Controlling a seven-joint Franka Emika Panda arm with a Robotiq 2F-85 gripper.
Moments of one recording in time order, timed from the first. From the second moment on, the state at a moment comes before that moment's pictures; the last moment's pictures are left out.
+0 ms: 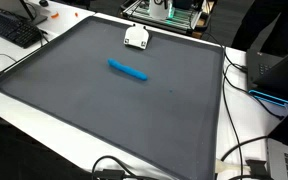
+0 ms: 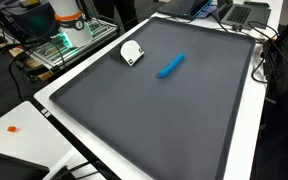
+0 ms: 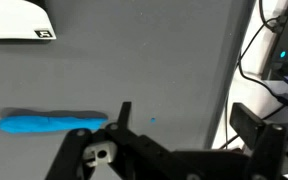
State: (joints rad) arm 0.26 -0.31 0.13 -2.53 0.36 2.39 0.02
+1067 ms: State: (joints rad) arm 0.12 -0.31 0.14 -2.59 0.29 2.40 0.41
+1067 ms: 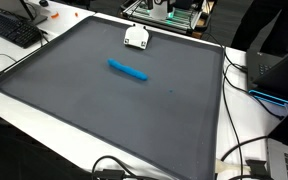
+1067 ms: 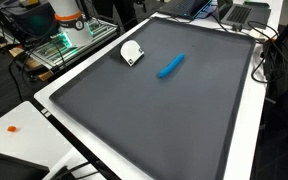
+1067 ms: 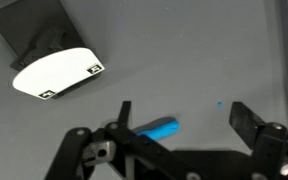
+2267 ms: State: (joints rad) arm -0.02 -0.29 0.09 -2.75 0.33 2.35 0.90
